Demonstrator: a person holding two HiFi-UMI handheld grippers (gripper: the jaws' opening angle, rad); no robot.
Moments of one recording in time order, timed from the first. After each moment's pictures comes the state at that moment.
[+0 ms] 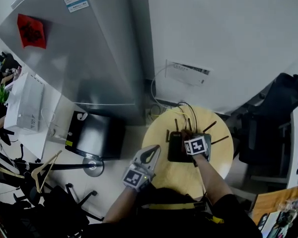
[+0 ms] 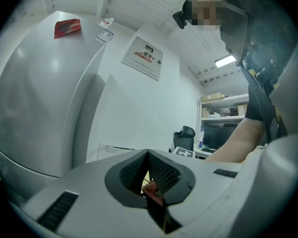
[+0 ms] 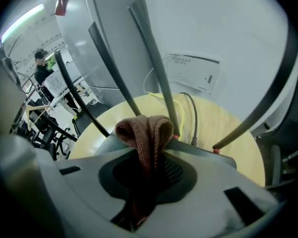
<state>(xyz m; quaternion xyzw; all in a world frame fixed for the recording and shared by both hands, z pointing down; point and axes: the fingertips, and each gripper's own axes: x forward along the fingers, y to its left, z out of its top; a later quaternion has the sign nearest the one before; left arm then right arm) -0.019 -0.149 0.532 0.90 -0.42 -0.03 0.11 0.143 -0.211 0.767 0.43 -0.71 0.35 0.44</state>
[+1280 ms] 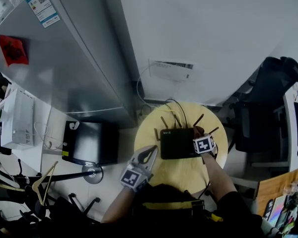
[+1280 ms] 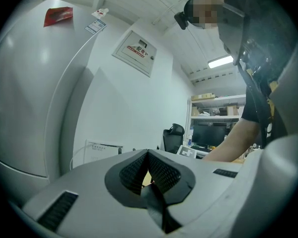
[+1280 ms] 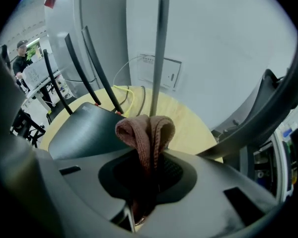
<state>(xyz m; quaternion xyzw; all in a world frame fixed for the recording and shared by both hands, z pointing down) 0.016 -0.143 0.534 0.93 -0.36 -0.02 0.10 0.251 -0.204 0.754 0.53 -0.66 0.30 0.44</state>
